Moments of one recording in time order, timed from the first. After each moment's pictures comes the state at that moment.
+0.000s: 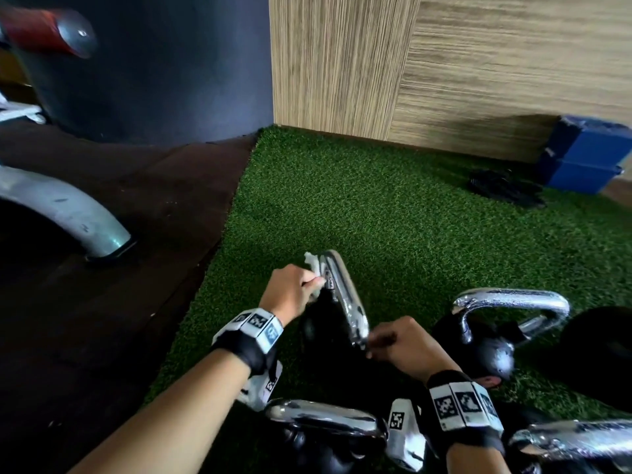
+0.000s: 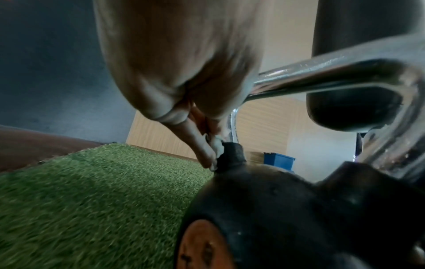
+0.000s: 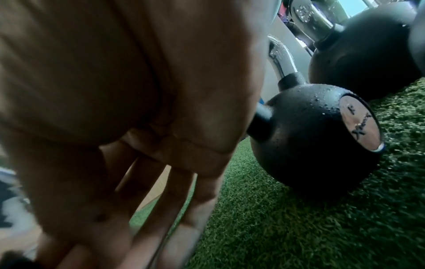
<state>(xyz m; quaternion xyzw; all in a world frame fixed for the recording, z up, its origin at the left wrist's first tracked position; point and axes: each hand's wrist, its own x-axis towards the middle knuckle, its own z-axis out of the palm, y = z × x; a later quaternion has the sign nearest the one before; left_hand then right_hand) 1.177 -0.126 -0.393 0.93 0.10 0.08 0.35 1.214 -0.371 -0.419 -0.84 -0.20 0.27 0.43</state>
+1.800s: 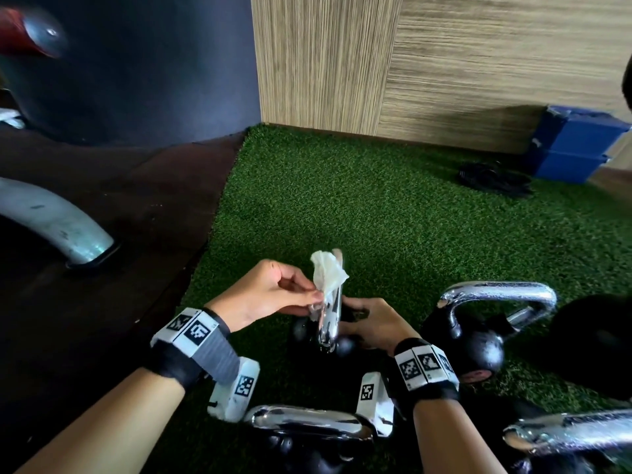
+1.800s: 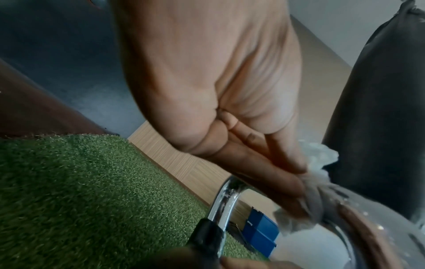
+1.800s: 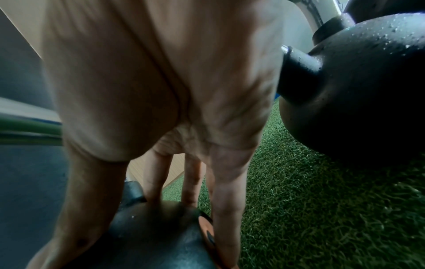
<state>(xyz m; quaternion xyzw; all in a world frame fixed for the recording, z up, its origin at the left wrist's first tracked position) 1.151 -0.120 -0.358 0.72 0.02 -0.03 0.69 1.253 -0.338 -0.451 -0.77 -0.21 0.29 0.53</state>
